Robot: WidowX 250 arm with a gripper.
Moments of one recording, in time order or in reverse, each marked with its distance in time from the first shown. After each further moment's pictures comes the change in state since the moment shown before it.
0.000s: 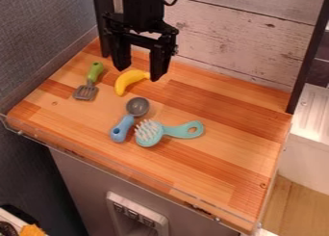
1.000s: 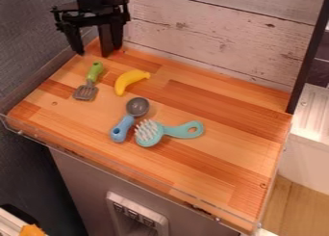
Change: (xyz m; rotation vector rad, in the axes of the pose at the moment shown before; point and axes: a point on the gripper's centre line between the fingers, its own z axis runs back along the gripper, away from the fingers) arm 0.032 0.100 -0.006 -0.026 -0.062 0.729
